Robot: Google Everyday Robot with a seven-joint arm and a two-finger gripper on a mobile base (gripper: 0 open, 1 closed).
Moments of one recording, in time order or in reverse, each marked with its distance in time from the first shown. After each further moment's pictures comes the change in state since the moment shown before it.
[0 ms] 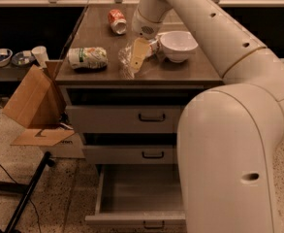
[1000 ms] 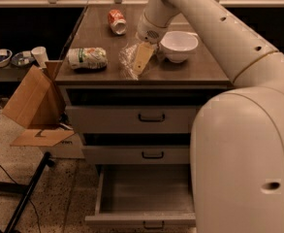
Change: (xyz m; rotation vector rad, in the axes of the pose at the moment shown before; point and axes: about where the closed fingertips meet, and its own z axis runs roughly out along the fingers) arm 0.016 0.008 0.002 -0.004 -0.018 0.038
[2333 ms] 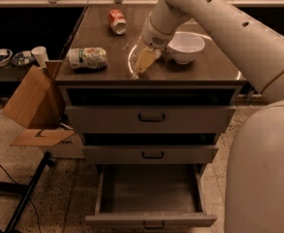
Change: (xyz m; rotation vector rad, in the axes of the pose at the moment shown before) arm 0.007 0.019 -0.013 0.080 -0.040 -0.016
